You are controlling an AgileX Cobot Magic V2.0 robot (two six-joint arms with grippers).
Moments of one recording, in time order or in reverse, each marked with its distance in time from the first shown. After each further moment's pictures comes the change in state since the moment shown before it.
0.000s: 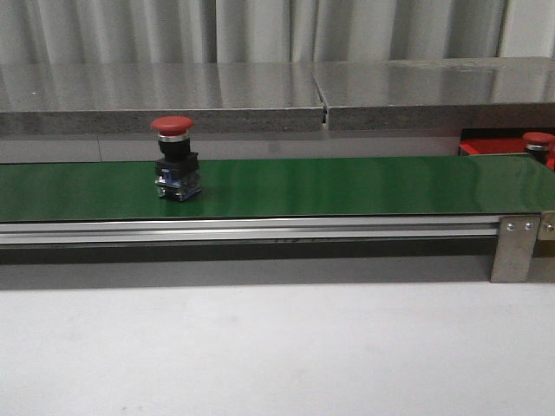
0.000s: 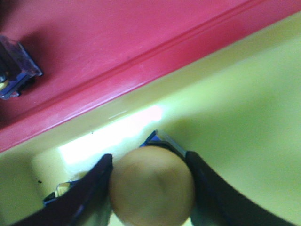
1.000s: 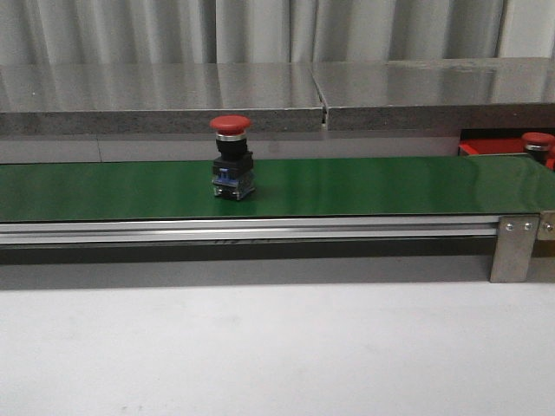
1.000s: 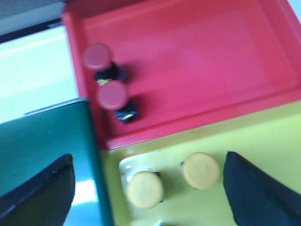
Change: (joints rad) left arm 0.000 0.000 0.000 0.000 0.000 0.000; right arm 0.104 -0.389 0.000 -0.011 0.047 -0.049
